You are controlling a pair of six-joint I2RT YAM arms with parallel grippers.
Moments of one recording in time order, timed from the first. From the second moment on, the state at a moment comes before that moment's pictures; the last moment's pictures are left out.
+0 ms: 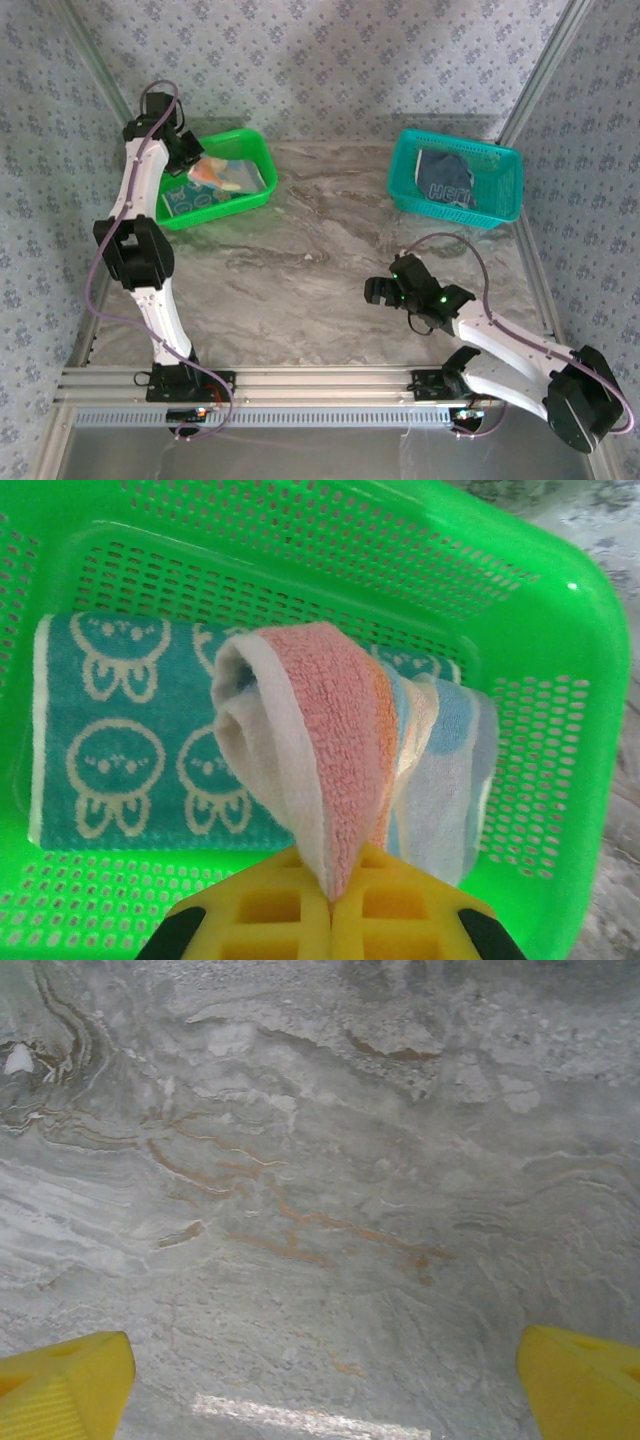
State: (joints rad) left arm 0.04 2.04 2.07 -1.02 0.04 -0.58; right arm 0.69 0.97 0.49 -0.43 0.14 0.66
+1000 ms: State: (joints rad) left arm 0.10 2.22 2.16 -1.06 -0.19 -0.36; right arm 0.76 0.95 0.54 -0.46 0.18 0.67
